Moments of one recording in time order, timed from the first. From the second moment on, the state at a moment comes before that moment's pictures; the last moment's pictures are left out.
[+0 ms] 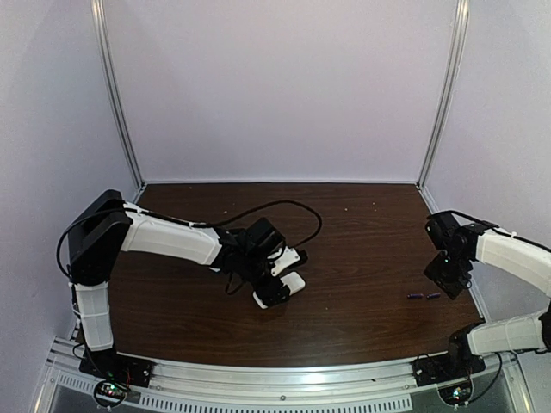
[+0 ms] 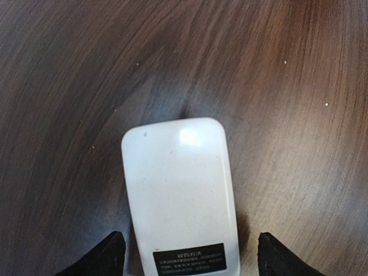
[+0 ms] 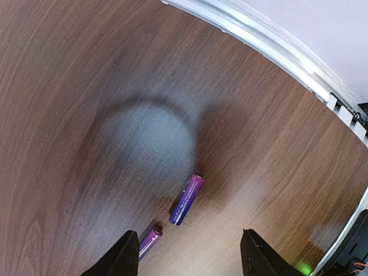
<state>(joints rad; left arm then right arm) -0.99 1.97 1.25 -0.32 0.09 0.12 0.22 1.12 0.68 -0.93 0.35 1.21</state>
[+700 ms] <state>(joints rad) -0.98 1.97 1.25 -0.34 0.08 0.12 0.15 1.28 0.63 -0.78 0.27 1.17</state>
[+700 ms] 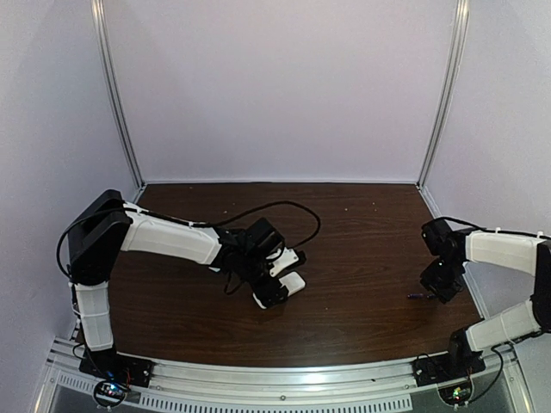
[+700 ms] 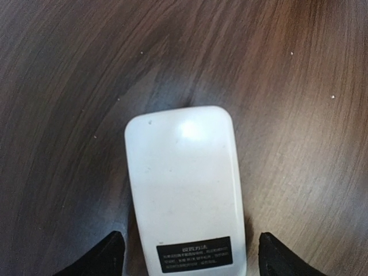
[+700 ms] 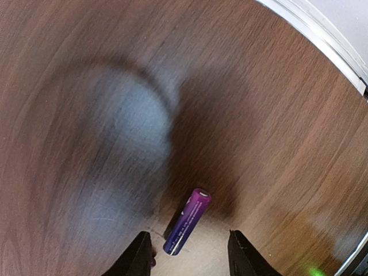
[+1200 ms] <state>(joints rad) -0.98 1.97 1.25 -0.34 0.07 0.12 0.11 1.33 0.61 -0.72 0.25 1.11</state>
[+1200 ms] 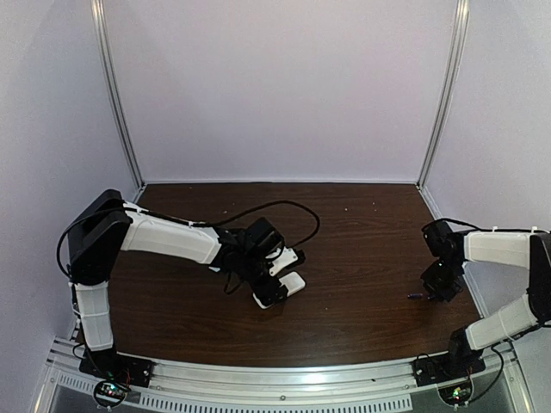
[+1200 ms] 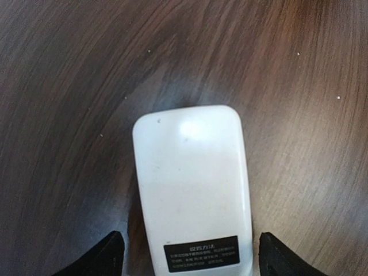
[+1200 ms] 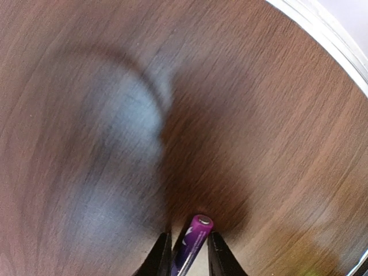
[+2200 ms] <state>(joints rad) -0.86 1.81 1.23 -0.30 0.12 0.02 0.38 1.50 1.09 -0.70 0.16 0.71</state>
